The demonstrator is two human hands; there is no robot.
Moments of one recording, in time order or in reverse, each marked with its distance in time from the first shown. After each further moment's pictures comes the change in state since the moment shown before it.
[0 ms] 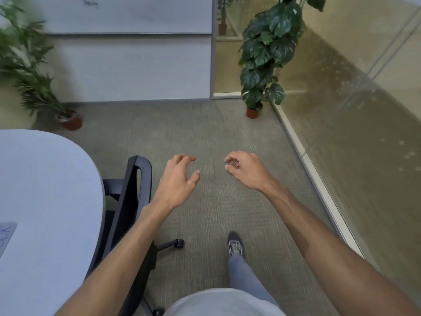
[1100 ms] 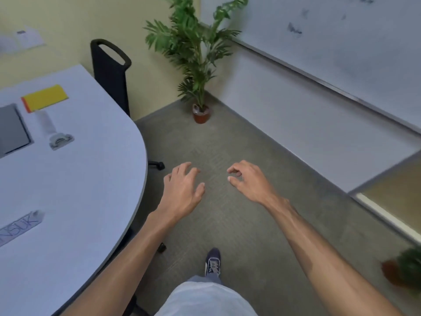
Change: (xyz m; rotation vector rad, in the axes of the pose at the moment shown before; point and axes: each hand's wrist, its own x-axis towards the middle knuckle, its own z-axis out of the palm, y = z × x) left_hand 0.425 -0.272 -0.139 0.246 0.381 -0.807; right_hand 0.689 -0.164 0.118 -0.056 -0.537 -0.767
